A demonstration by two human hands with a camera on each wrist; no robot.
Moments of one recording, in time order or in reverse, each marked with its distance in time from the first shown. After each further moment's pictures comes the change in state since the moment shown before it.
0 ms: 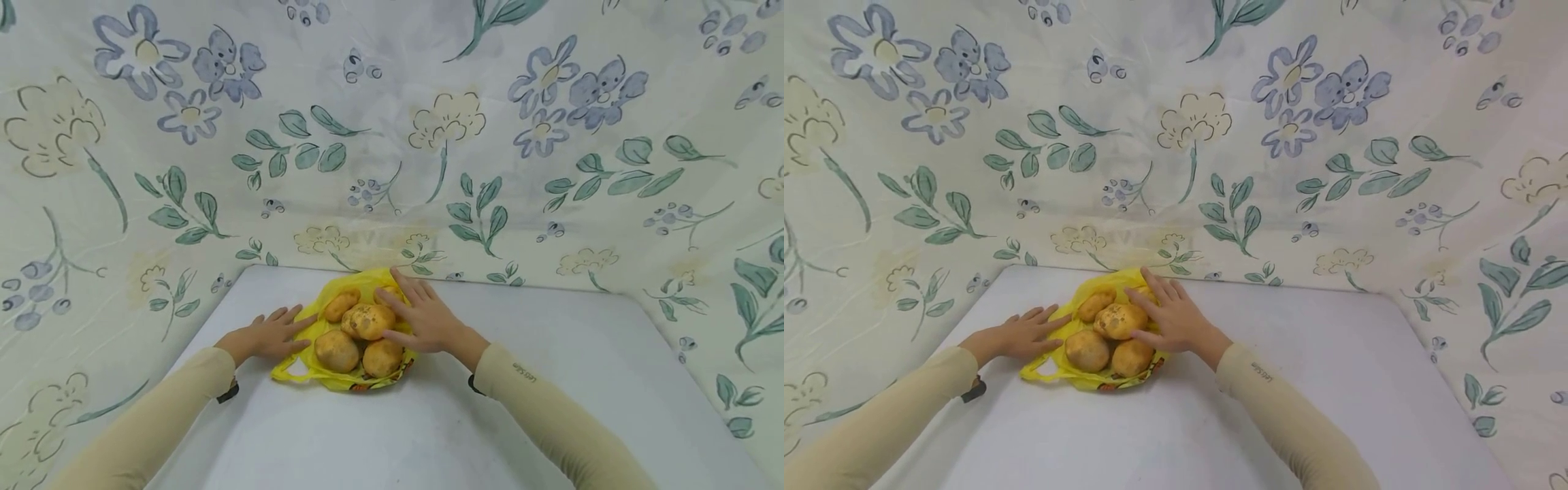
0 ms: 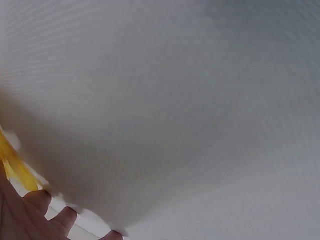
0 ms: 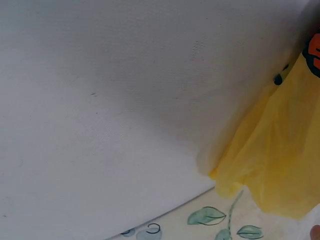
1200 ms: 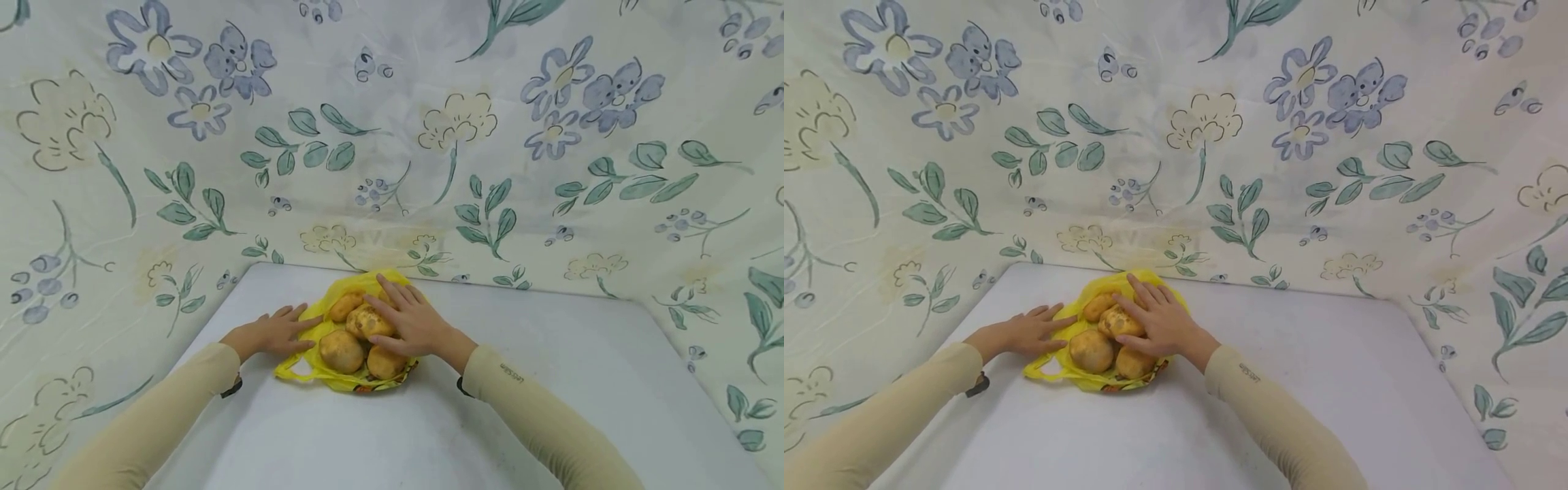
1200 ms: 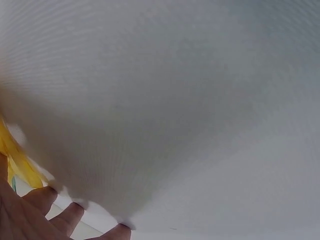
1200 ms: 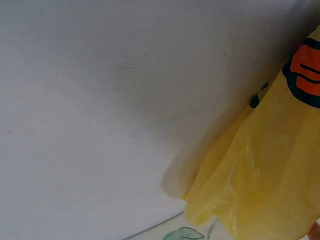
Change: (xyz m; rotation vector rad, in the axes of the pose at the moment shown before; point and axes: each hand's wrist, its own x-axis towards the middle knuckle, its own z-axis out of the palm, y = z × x) left_hand 0.001 -0.001 -0.004 0.009 -0.009 0.011; right_hand 0.022 -0.018 0.011 0.011 -0.079 -0.033
